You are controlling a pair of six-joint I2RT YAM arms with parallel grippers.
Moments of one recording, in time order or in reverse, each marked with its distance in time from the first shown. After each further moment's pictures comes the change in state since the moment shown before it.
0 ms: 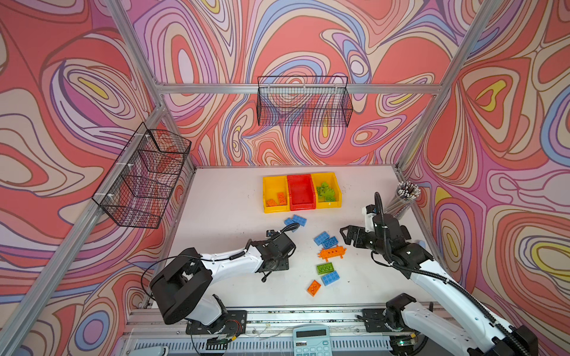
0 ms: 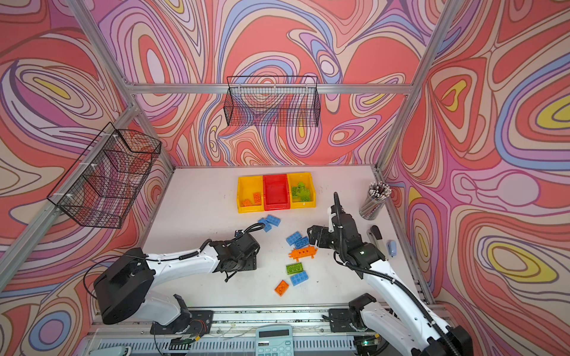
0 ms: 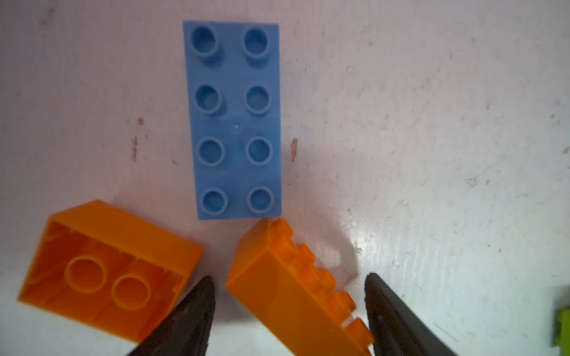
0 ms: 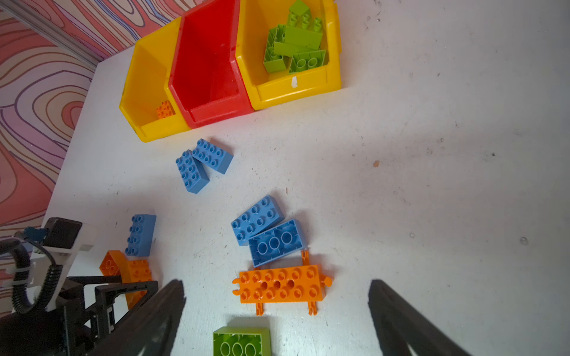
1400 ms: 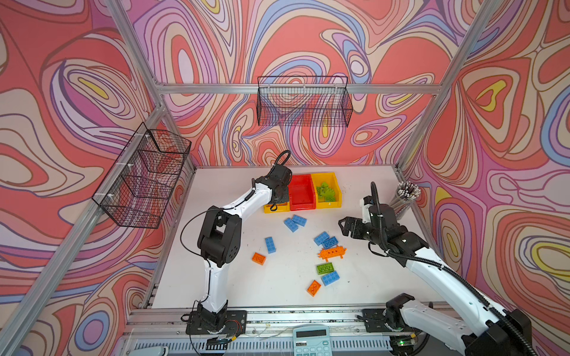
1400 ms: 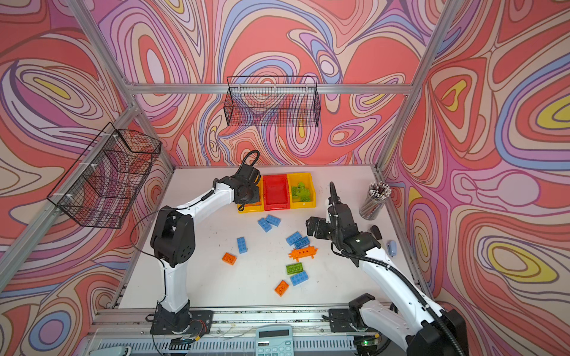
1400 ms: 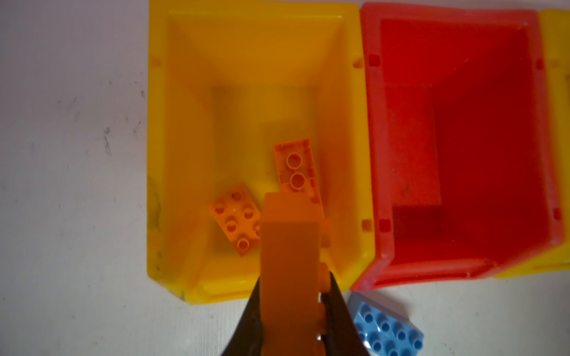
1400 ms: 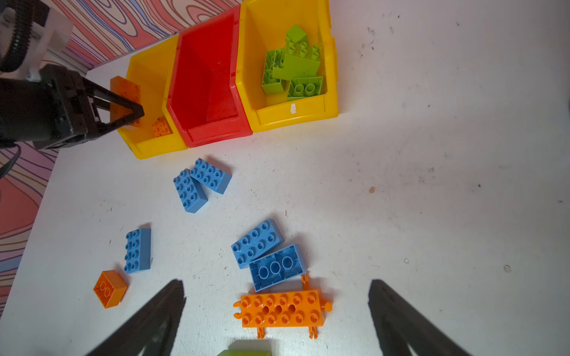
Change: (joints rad) left arm 0.421 0.589 1.003 -0.175 0.028 0.424; right arm 0.000 0.126 0.135 -0.023 0.045 -0.019
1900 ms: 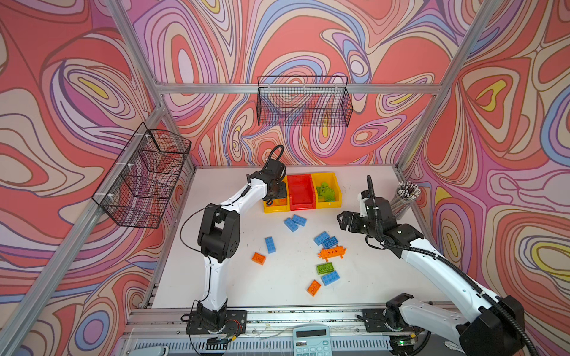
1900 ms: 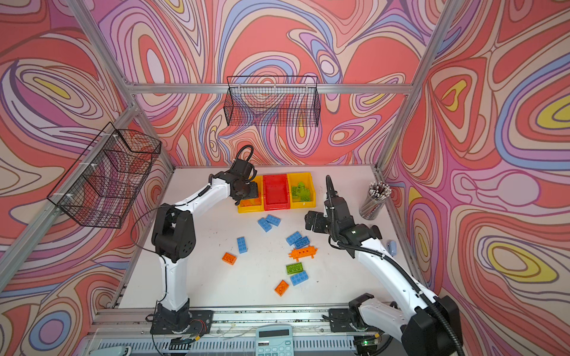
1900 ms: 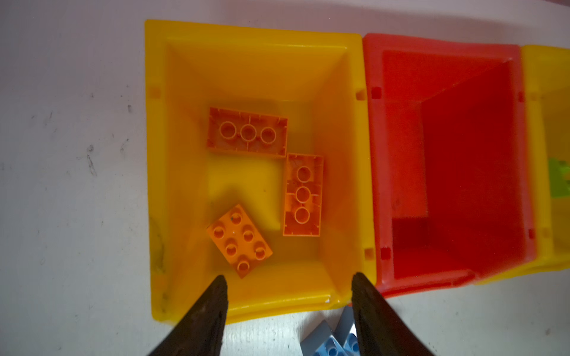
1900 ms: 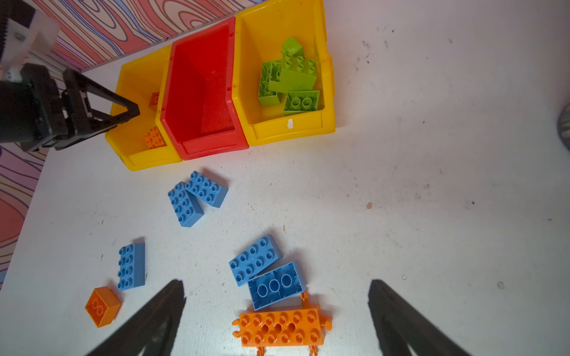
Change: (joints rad) left arm 0.043 -0.060 -0.035 -0.007 0.116 0.012; right arm 0.000 0.099 0.071 0.004 0.020 -0.003
